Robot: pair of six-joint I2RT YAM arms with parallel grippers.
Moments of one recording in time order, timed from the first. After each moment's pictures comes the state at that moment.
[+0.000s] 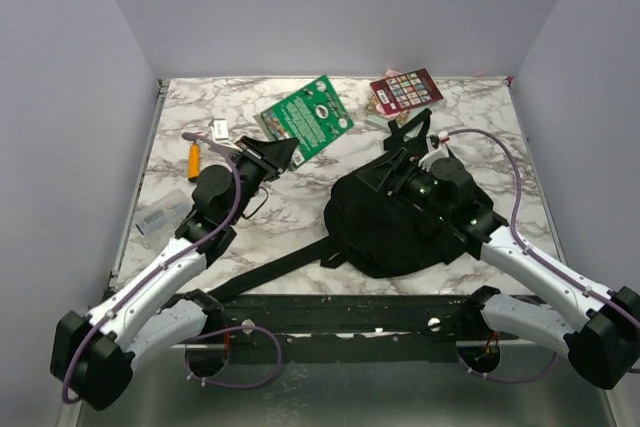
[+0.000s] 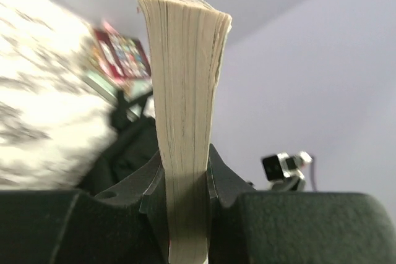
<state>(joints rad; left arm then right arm) -0.58 0.98 0.63 0.46 -0.05 -1.01 0.62 1.00 0.65 0.12 -0.03 1.07</state>
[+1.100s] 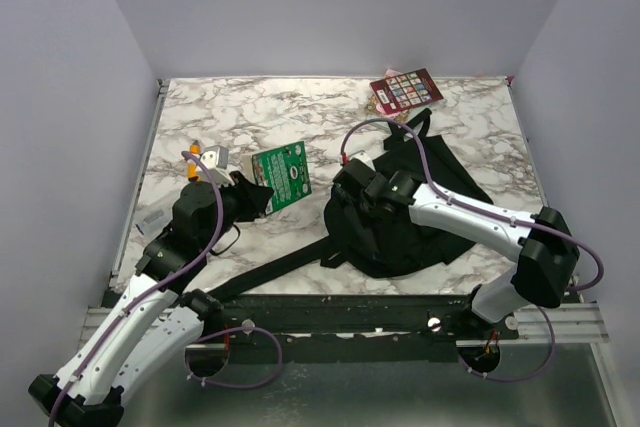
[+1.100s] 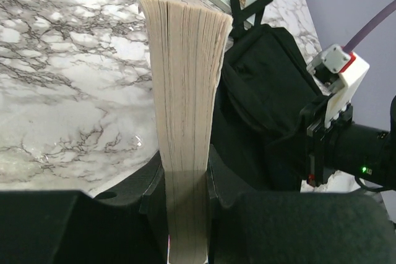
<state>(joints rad) -0.54 0.61 0.70 -0.36 -0.08 -0.63 0.94 1.54 1.19 -0.79 0.36 0.41</state>
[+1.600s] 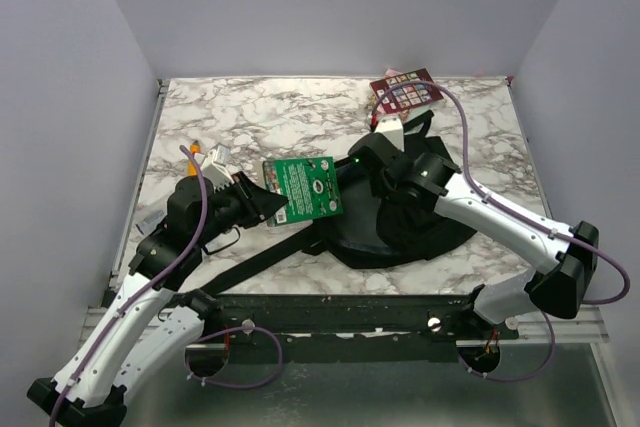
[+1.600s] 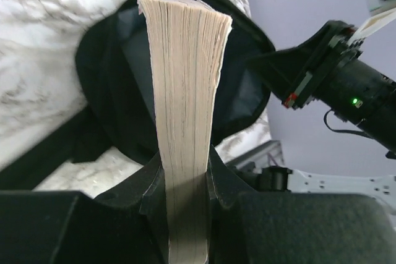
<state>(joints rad) -0.52 0.62 0.78 -0.46 0.18 -0.85 0.92 1.45 1.37 -0.90 0.63 0.54</state>
